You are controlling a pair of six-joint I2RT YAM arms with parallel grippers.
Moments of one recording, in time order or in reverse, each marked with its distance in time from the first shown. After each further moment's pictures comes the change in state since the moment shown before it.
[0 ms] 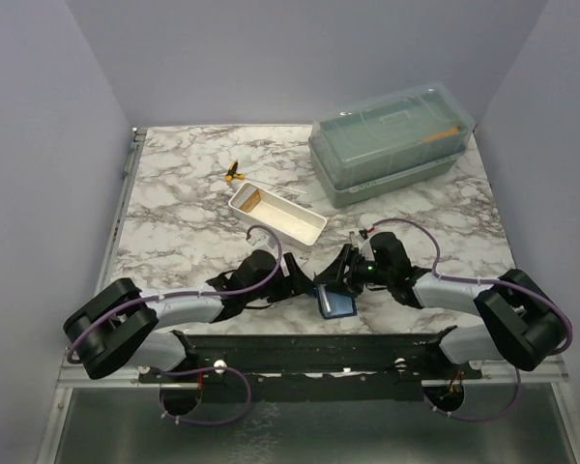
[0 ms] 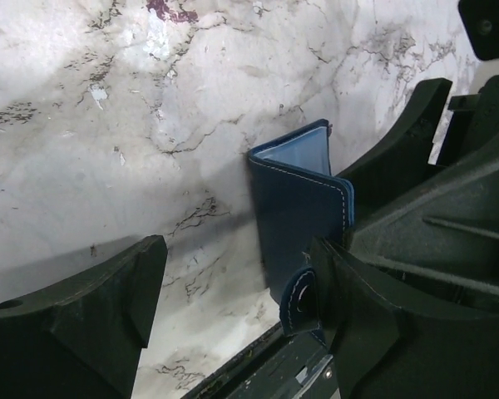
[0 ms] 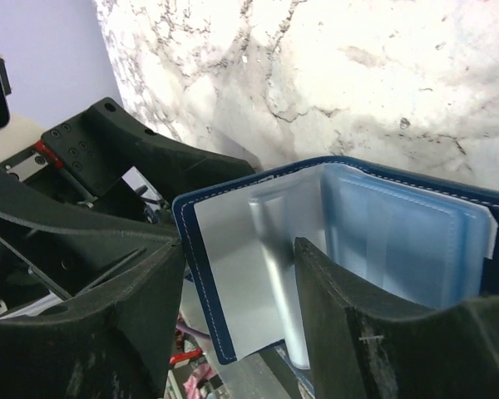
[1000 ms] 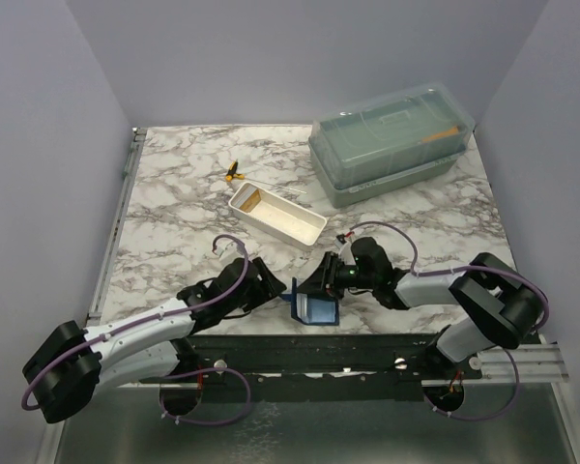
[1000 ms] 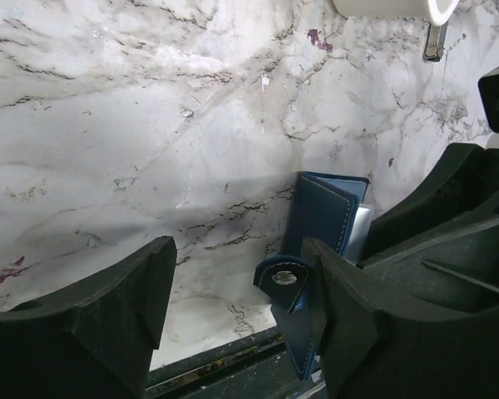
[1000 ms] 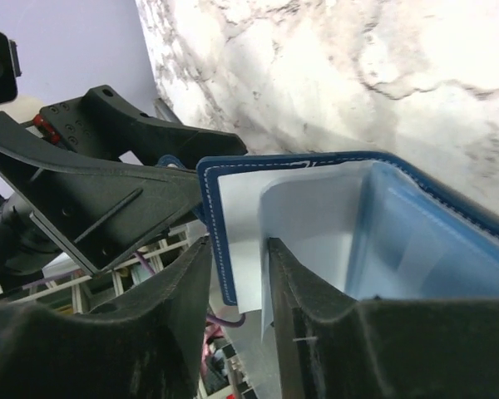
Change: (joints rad) left arm 0.014 -0.365 -0.056 -0.438 -0.195 -0.132; right arm 0.143 0.160 0.031 0.227 -0.018 0.118
